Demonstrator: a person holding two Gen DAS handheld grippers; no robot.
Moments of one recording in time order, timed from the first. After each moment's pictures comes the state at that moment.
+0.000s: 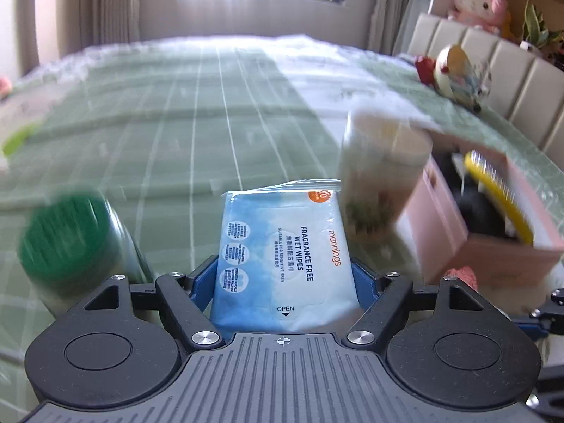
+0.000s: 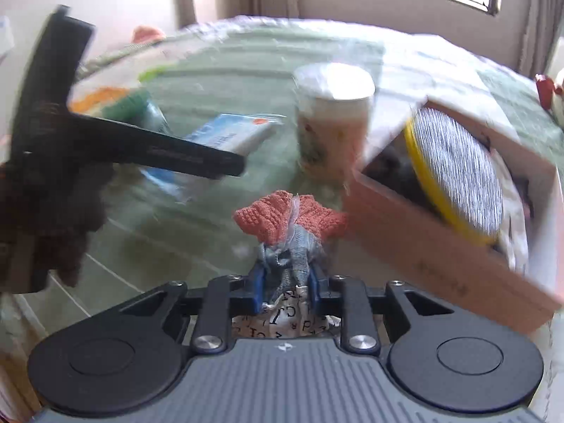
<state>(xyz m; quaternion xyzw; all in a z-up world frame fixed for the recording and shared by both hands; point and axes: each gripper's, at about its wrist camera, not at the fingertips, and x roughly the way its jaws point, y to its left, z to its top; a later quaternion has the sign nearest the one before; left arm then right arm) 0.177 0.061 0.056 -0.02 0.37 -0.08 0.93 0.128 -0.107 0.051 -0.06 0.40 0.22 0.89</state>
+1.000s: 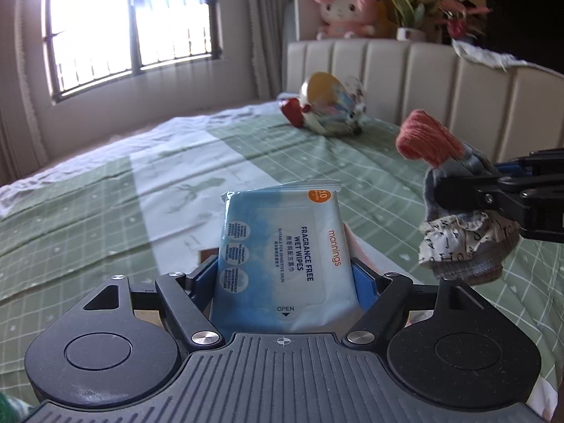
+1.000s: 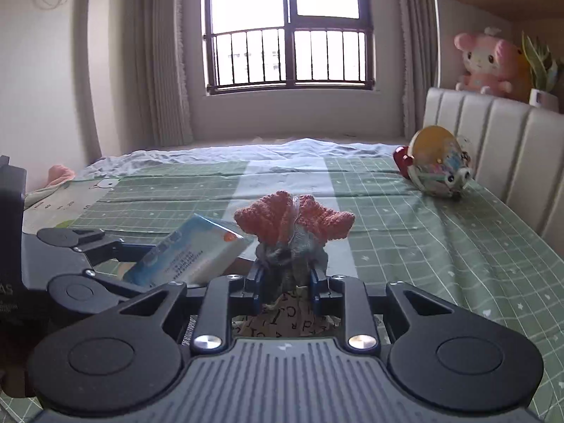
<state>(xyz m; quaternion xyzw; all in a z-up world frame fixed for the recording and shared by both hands) 0.186 -0.163 0.136 0.10 0.28 -0.23 0.93 0.132 -0.311 0.165 0.02 0.24 0.06 0.97</state>
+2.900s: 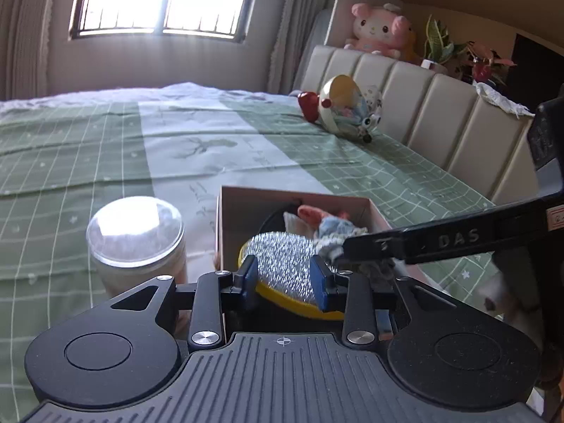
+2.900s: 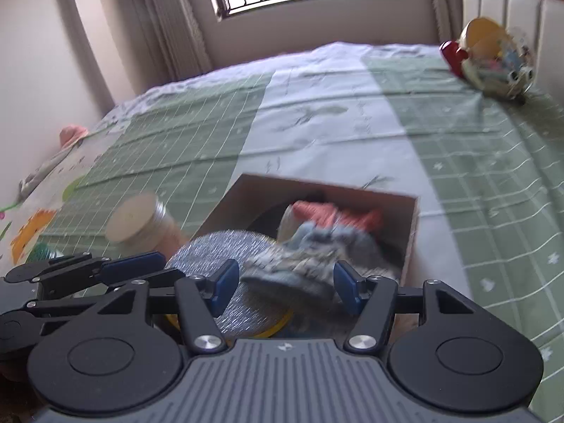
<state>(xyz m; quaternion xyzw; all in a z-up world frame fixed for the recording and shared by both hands) 0.188 -0.078 0.075 -0.04 0.30 -0.24 0.92 0.224 -0.269 0.079 0.07 0.39 0.13 0.91</state>
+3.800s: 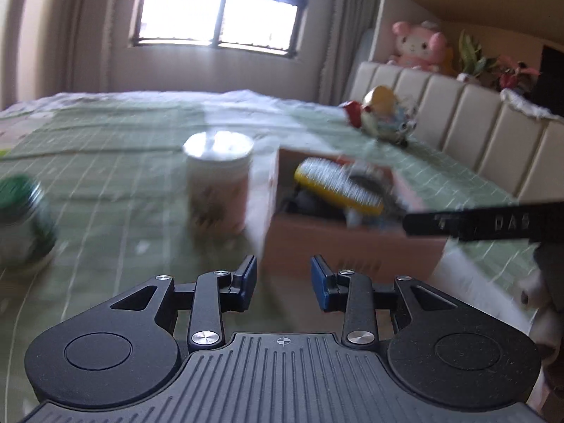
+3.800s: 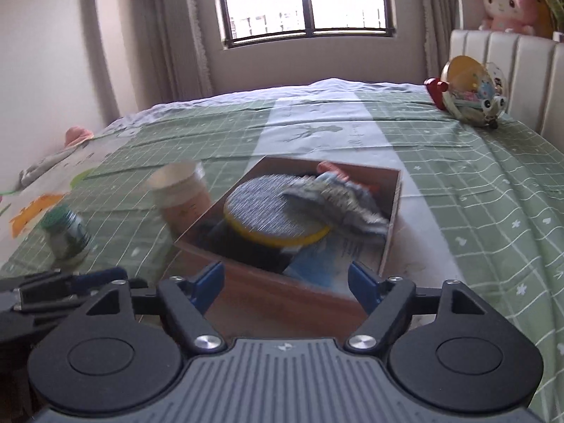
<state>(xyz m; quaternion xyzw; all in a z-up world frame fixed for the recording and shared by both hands) 0.054 -0.046 0.044 -0.04 0.28 -0.12 0.95 0.098 -0.244 0.073 0.03 0.31 0.11 0.94</state>
